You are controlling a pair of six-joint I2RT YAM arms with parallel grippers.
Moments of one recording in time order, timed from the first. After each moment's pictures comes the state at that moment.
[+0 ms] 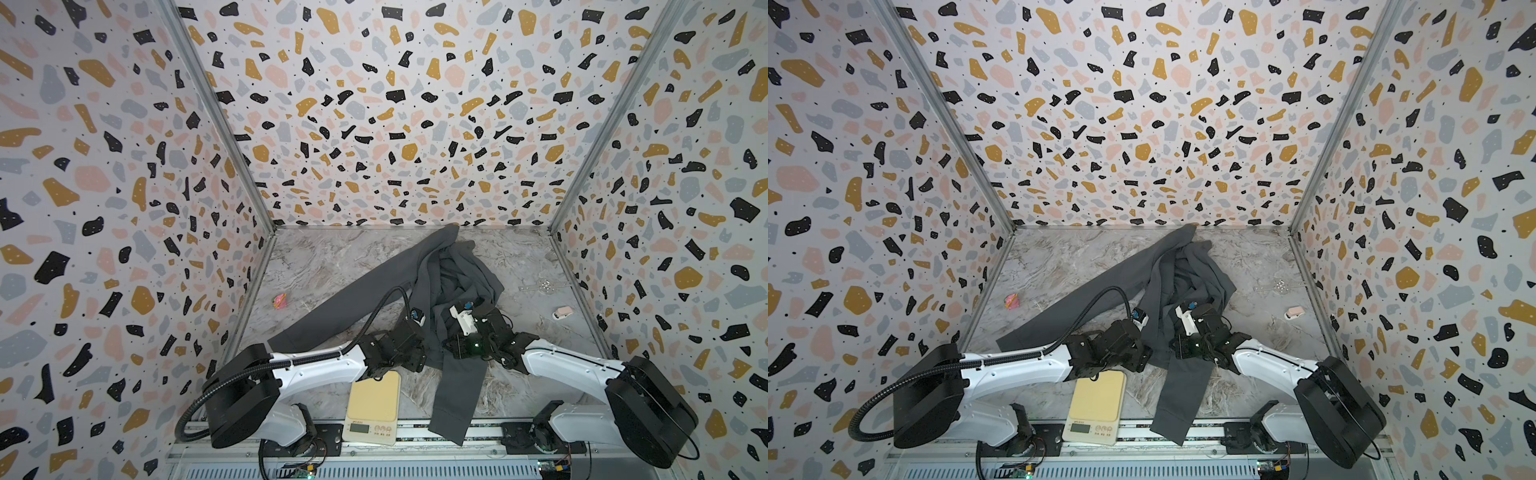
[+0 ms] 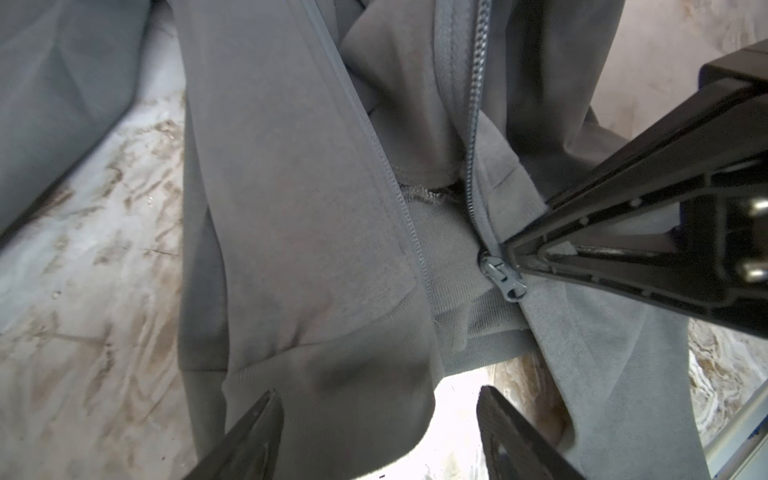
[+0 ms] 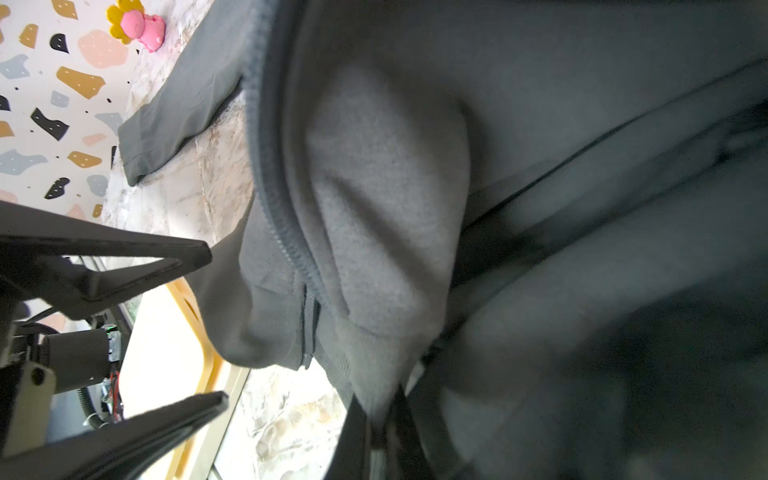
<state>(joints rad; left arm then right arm) -1.03 1.43 0.77 -0.26 -0.16 -0.46 0.66 1.29 0.51 -0.03 -0.37 0.50</state>
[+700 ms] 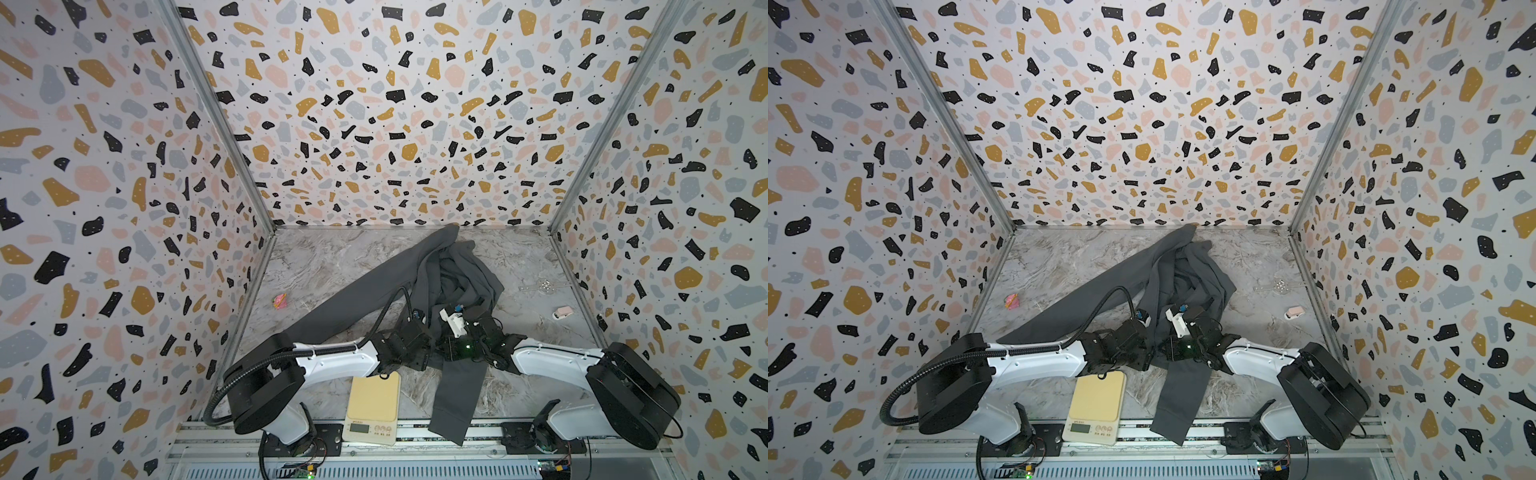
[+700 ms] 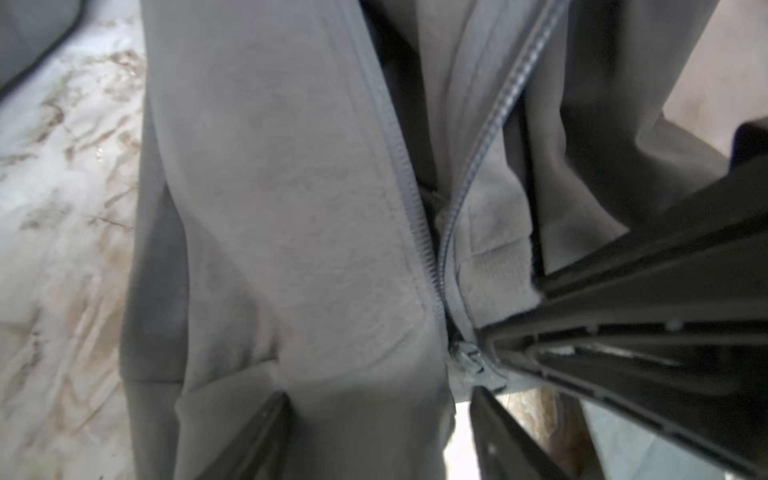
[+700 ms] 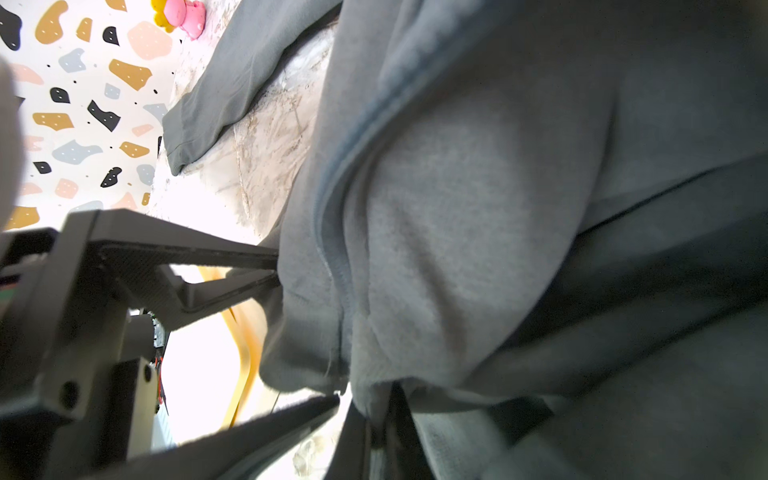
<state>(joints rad) -1.03 1.54 0.80 -0.24 -0.16 -0.58 0.71 1.38 0.51 0.11 -0.43 0.56</state>
